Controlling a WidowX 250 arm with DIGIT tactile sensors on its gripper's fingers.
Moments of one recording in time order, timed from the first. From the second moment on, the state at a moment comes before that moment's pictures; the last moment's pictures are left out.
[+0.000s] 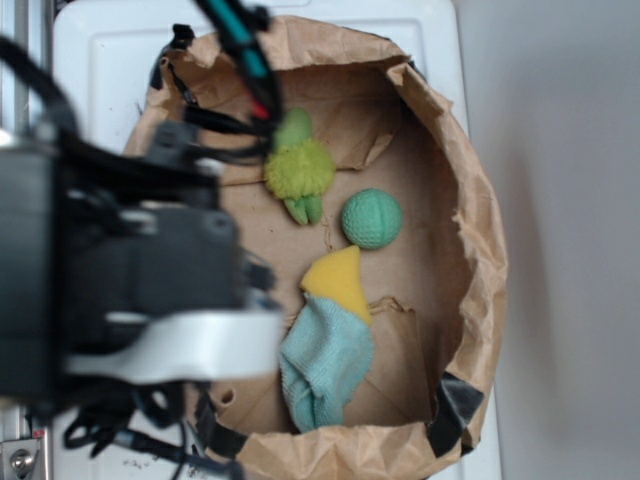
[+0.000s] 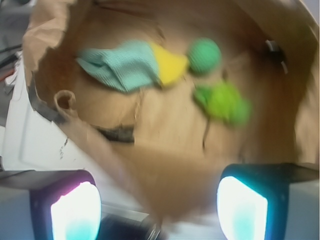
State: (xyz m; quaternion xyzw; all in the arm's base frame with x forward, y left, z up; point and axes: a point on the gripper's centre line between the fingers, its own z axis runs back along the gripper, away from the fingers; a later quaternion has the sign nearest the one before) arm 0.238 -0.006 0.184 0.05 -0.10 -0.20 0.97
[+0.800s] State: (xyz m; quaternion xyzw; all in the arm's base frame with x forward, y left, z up) arm 0.268 0.038 0.158 0.06 -0.12 -0.38 0.91
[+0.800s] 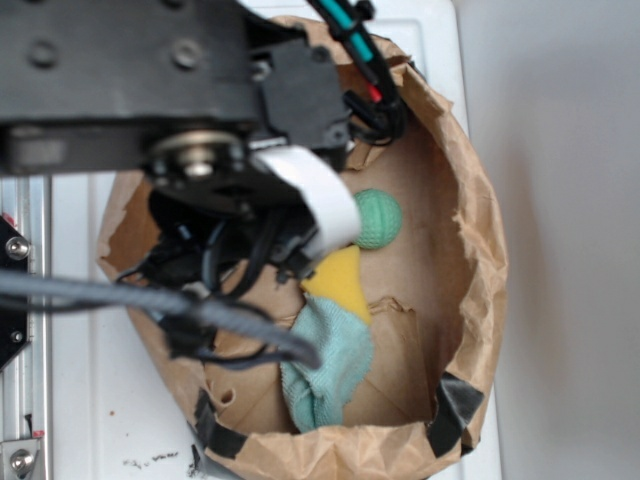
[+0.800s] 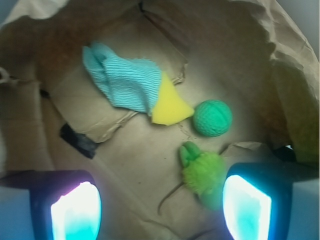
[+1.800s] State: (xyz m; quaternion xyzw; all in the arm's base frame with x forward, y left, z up) arm 0.285 0.070 0.073 0.06 -0.10 -0.41 0.90
